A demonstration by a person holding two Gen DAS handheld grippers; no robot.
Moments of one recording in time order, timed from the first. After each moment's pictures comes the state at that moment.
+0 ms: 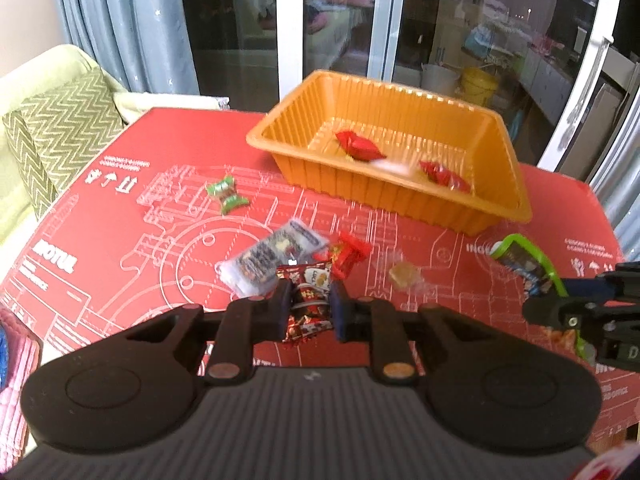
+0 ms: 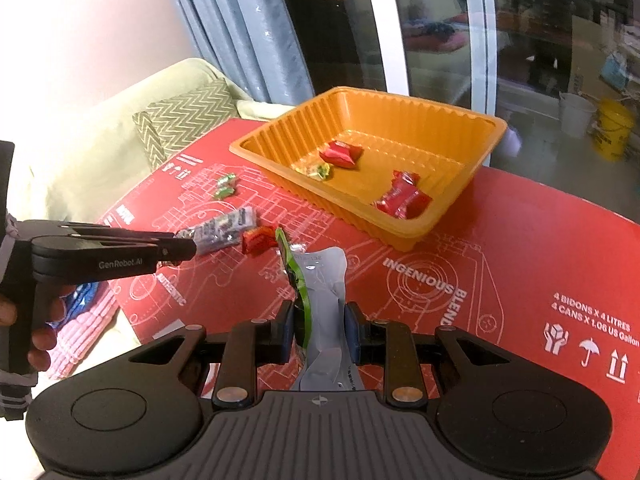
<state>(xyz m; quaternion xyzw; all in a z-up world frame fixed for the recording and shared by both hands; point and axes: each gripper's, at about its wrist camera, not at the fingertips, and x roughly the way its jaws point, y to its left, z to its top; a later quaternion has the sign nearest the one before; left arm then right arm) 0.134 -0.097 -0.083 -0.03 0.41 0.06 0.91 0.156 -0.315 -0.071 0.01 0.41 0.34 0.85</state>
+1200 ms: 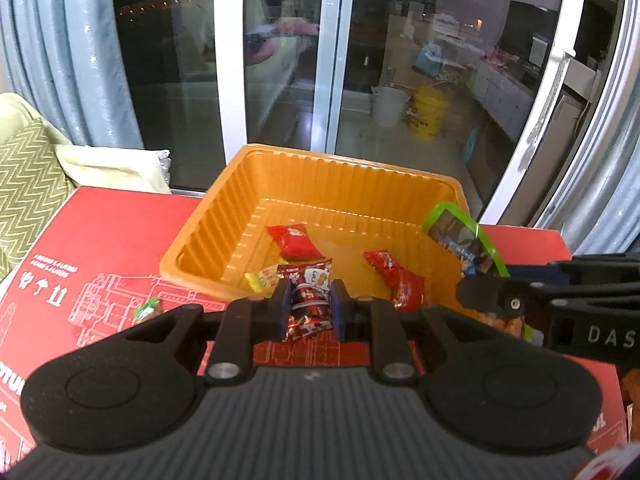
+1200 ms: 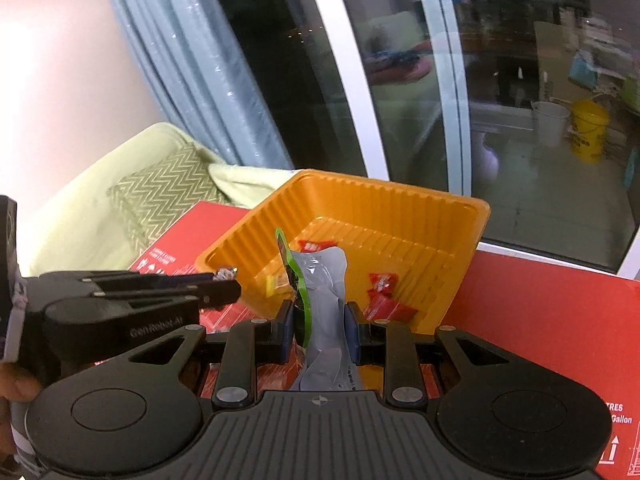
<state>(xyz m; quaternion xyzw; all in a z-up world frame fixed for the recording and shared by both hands) 0.233 -0.116 -0.058 -0.02 0.38 -0.02 0.92 0.236 -0.301 -0.035 0.08 0.37 0.30 0.88</state>
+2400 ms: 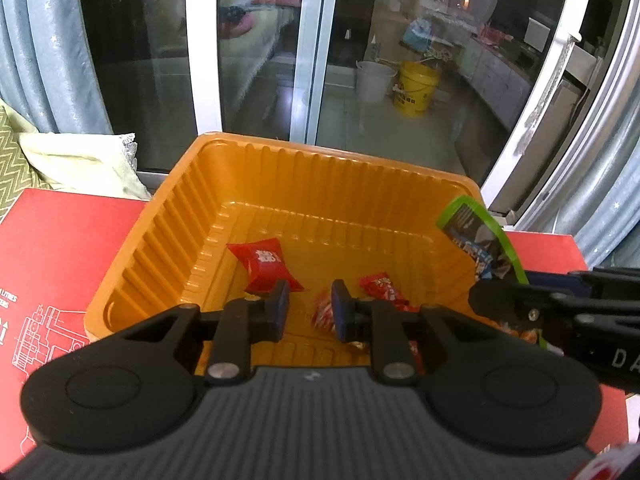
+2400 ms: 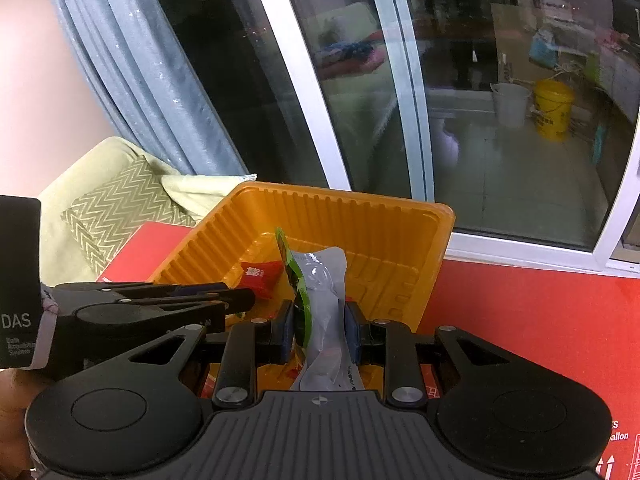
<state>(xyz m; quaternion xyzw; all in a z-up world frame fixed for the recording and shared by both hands) 0.314 -0.121 -0.093 -0.03 0.42 -0.04 0.91 0.283 -0.306 -0.048 0.10 0.39 0.23 0.88</state>
